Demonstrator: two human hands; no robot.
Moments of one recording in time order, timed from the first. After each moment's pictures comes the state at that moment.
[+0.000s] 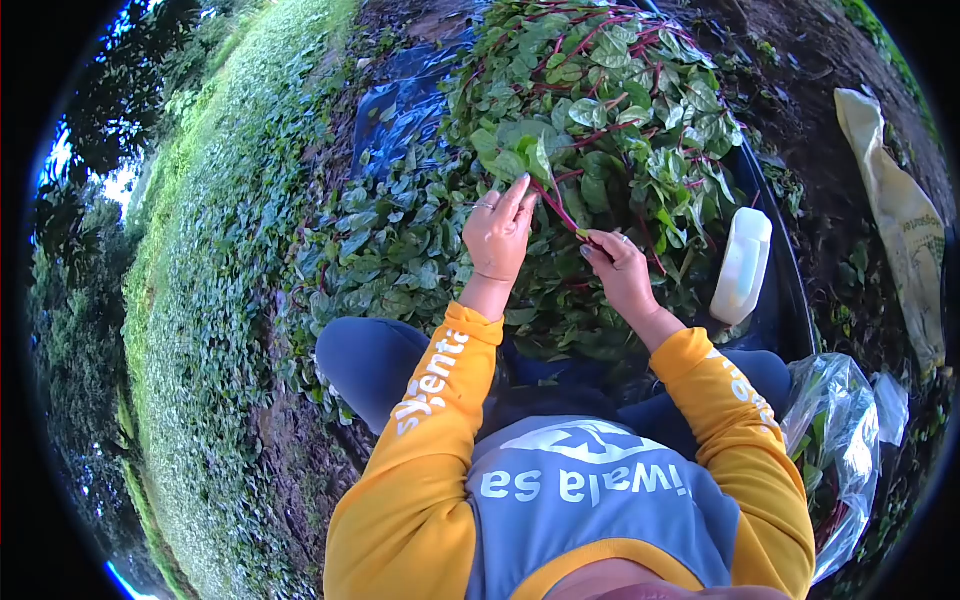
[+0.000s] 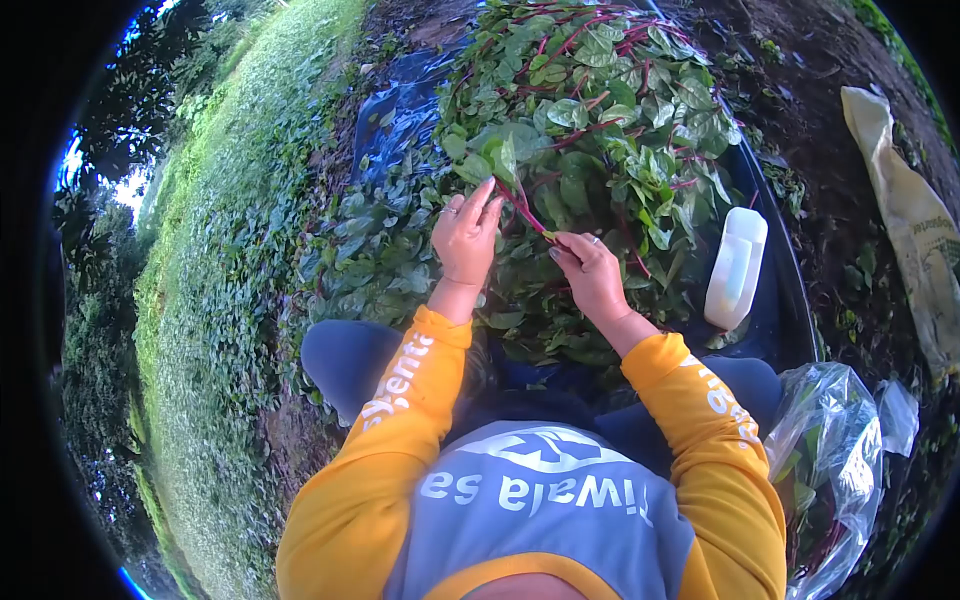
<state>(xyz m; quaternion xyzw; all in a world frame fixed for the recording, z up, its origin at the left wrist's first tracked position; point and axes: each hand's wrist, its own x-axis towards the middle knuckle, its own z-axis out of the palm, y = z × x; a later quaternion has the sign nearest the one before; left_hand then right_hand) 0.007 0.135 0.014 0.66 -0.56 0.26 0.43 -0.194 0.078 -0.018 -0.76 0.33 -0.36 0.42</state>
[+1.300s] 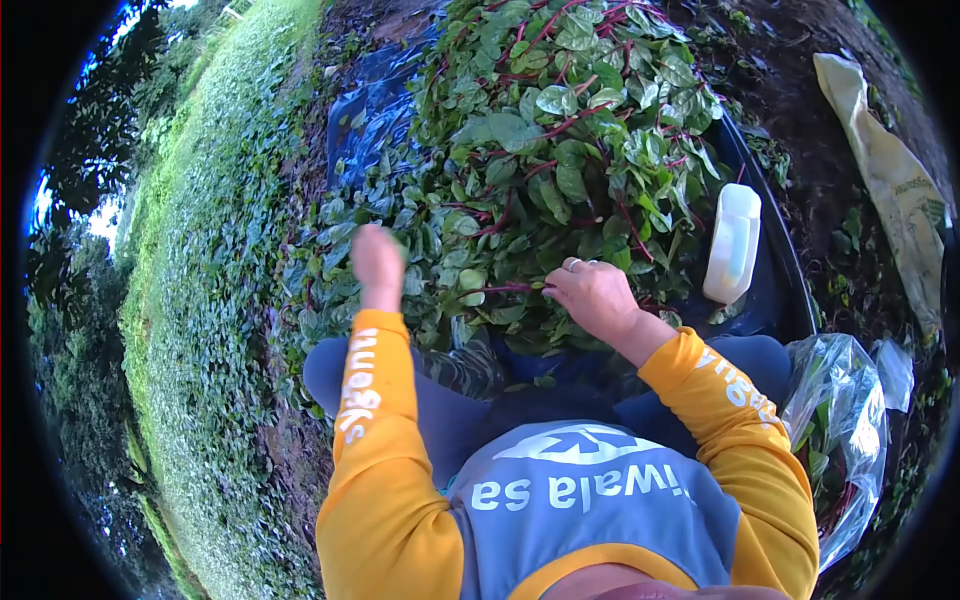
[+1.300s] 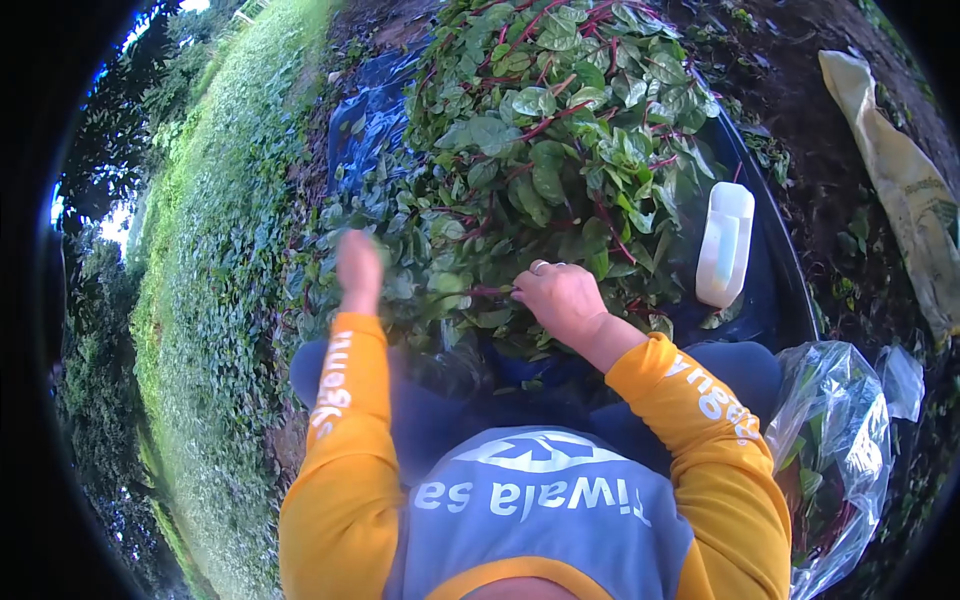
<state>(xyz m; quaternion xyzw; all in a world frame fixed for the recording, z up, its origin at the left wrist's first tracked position) 0.181 0.210 -0.041 0.92 -0.37 0.05 0.13 -0.206 0.105 -0.001 -0.92 0.25 -0.20 0.23</state>
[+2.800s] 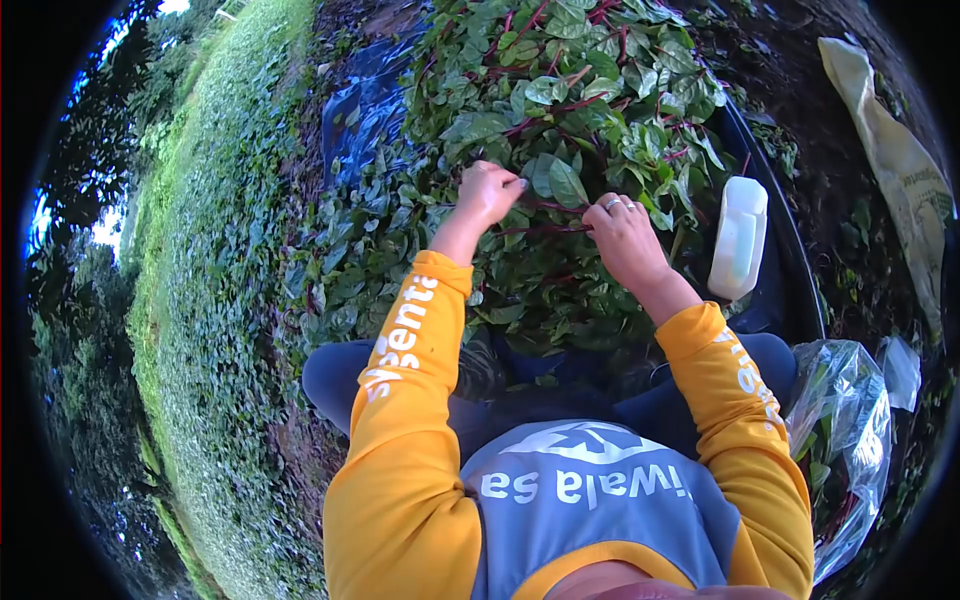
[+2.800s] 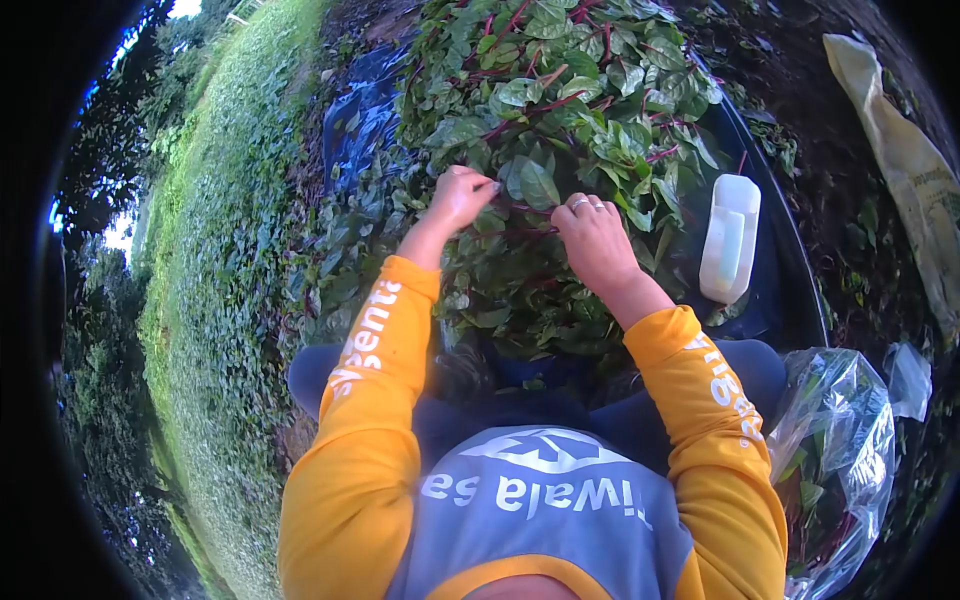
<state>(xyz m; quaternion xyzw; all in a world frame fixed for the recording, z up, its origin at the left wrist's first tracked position) 0.069 0.045 -0.046 0.76 -0.61 -0.12 0.19 -0.216 0.024 -0.019 -0.91 0.29 -0.25 0.13</state>
